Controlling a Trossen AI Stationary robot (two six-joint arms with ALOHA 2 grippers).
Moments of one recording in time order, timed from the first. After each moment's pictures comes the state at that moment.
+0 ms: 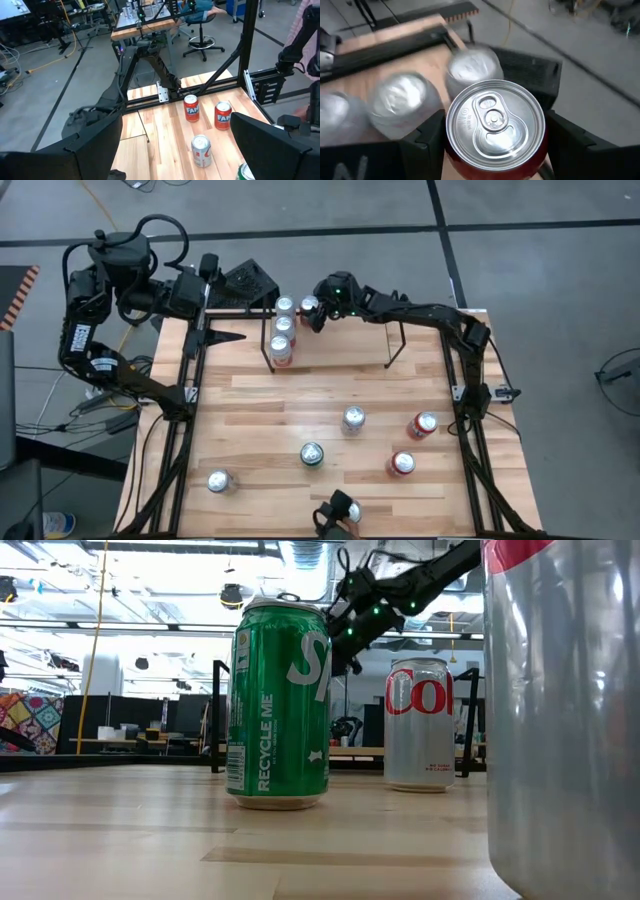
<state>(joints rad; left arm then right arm) 0.28 1.37 2.27 -1.11 0.27 0.26 -0.54 1.97 1.57 -0.05 -0.04 0.02</state>
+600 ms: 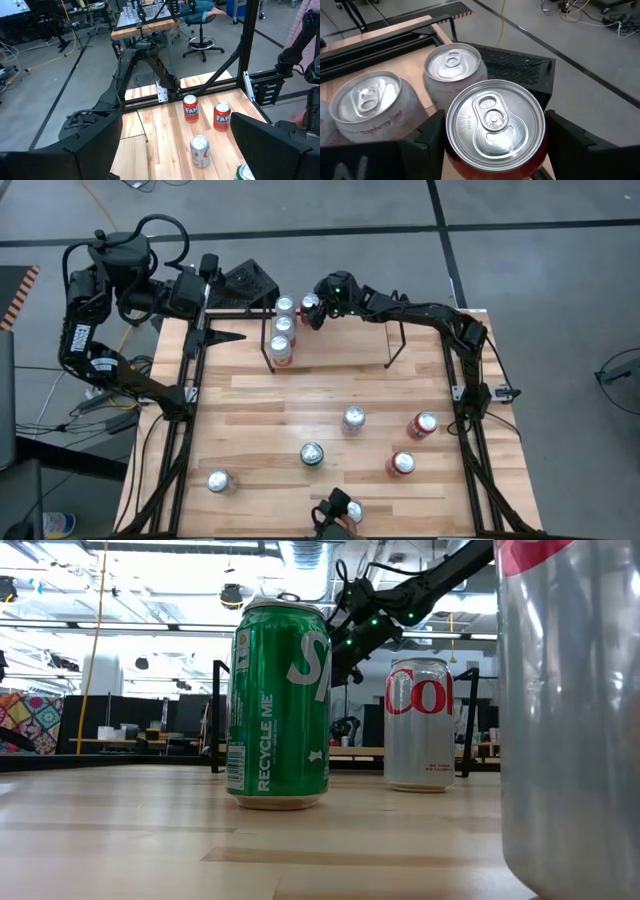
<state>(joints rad) 0.27 1.37 2.27 -1.11 0.28 0.25 -0.55 2.00 1.57 -0.01 -0.03 0.03</state>
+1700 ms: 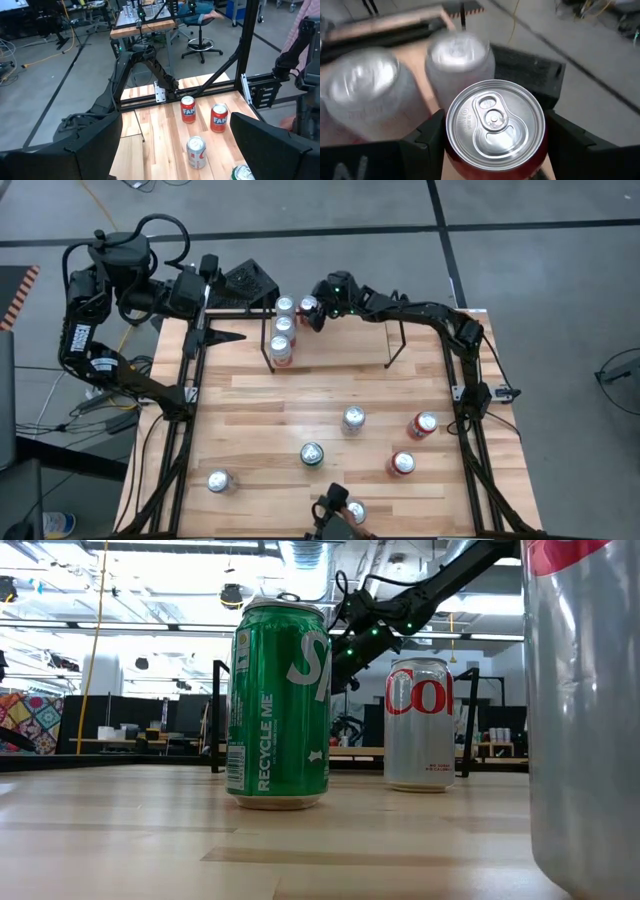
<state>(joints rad) 0.27 1.37 2.27 -1.11 0.28 0.22 -0.57 2.04 1.57 0.03 -0.11 -0.05</state>
